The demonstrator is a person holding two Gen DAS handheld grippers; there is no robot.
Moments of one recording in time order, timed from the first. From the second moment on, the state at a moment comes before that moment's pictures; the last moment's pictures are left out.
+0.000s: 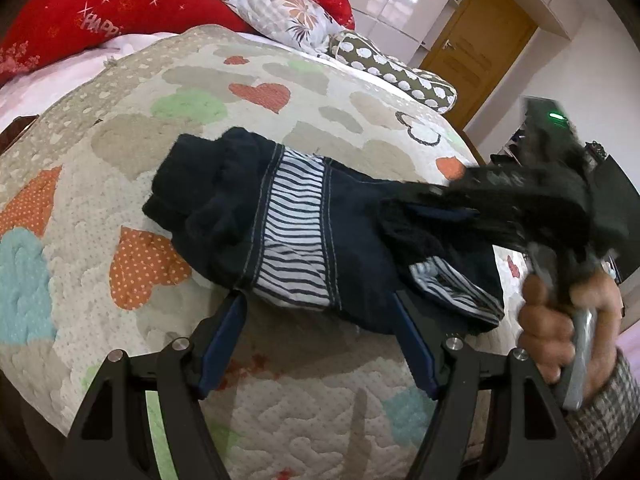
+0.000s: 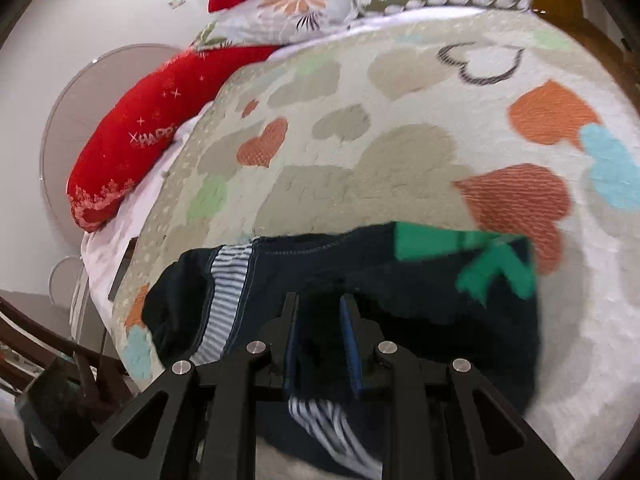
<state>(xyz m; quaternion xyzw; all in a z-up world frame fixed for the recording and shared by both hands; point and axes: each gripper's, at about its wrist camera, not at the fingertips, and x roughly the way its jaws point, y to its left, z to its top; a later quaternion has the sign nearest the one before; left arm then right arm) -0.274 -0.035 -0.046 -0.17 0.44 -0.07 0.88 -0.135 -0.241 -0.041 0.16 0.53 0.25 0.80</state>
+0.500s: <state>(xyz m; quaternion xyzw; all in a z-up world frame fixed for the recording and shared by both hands) -0.273 -0.031 -0.048 -0.18 0.44 -0.07 0.87 -0.164 -0.276 -0.057 0.29 0.55 0.26 0.74</state>
